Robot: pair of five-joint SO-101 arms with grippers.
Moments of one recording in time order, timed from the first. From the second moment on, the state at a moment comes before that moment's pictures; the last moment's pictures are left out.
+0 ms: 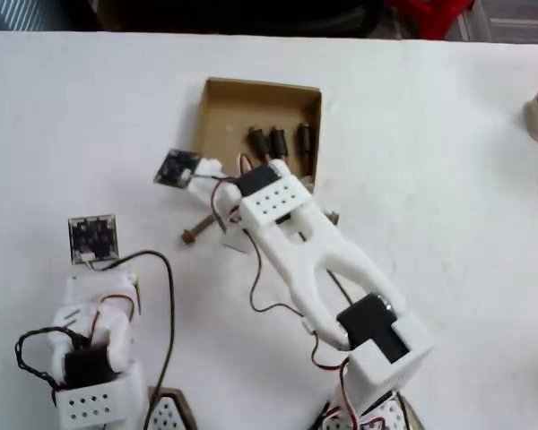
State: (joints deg) left arm -17.5 -104.0 97.1 58.3 3.0; right arm -35.3 10.4 8.8 67.0 39.7
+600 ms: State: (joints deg) left arm -17.5 -104.0 97.1 58.3 3.0; right arm -34.0 19.4 8.8 55.6 45.1
